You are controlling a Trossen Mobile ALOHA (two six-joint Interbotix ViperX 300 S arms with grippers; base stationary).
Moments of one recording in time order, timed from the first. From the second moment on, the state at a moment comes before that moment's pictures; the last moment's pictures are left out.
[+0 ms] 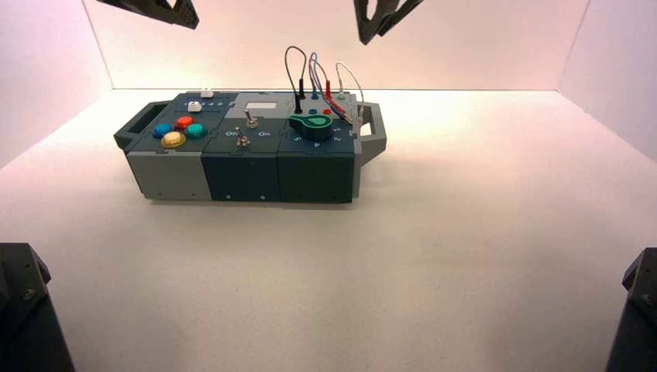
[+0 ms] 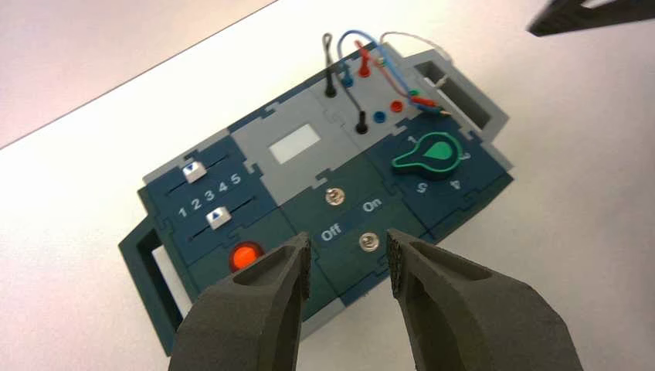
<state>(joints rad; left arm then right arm) -0.38 -0.69 1.03 -0.34 0.46 0.52 0.66 -0.10 0.49 -0.11 0.73 -0.05</state>
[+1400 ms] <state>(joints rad) -0.42 -0.58 1.00 -0.35 0.42 0.54 0.59 0.18 0.41 -0.13 0.68 -0.01</state>
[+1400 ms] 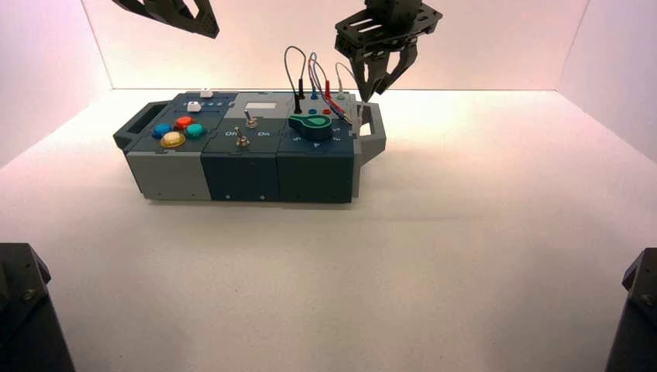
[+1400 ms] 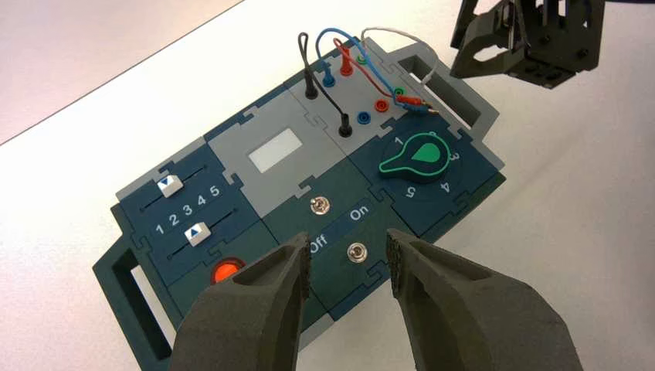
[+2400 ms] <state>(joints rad) -0.42 -0.57 1.01 -0.34 0.41 0.54 0.59 0.28 0.34 -0.13 0.68 -0.01</state>
